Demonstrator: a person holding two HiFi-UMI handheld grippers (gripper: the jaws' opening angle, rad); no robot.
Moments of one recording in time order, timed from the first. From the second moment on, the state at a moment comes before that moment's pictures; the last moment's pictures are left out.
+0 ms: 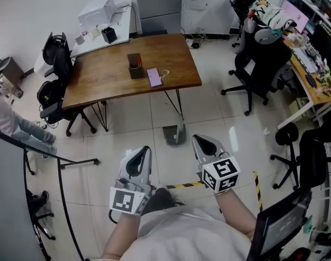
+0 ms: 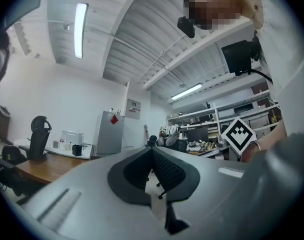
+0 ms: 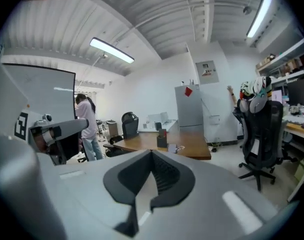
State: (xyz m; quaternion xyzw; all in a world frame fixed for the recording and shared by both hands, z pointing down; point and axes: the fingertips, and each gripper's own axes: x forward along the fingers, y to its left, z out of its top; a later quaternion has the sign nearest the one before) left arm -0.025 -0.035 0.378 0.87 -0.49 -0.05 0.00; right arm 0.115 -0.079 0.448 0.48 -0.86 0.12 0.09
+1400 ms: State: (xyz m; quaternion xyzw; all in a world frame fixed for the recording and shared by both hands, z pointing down) left arm -0.040 0.010 0.378 0.87 -0.49 -0.04 -0.01; right arm 0.077 -0.009 0.428 0.41 -0.91 0.07 0.08
